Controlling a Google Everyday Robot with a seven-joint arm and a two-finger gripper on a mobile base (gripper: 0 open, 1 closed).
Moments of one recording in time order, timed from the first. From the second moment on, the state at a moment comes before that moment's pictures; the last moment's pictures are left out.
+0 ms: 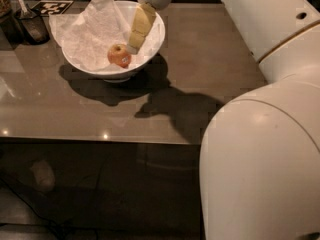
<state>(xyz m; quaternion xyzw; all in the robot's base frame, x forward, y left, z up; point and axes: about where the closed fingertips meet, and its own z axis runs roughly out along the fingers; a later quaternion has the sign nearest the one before) 0.668 0.038 0.973 -0.63 0.74 0.09 0.21</state>
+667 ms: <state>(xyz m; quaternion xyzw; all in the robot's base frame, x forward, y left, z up) 0.683 0.060 0.962 -0.63 0.74 0.10 0.22</state>
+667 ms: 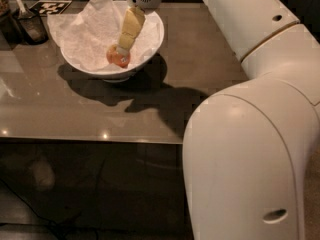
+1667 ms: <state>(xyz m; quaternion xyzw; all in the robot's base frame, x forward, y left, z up) 0.727 0.115 0.927 -0.63 0.74 0.11 0.21</state>
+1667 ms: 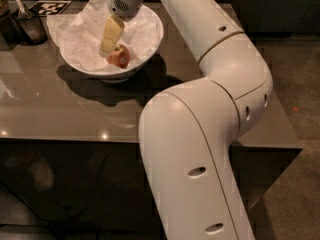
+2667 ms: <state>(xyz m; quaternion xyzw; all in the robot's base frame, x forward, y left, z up) 0.739 0.120 0.889 -0.62 0.75 0.13 0.19</state>
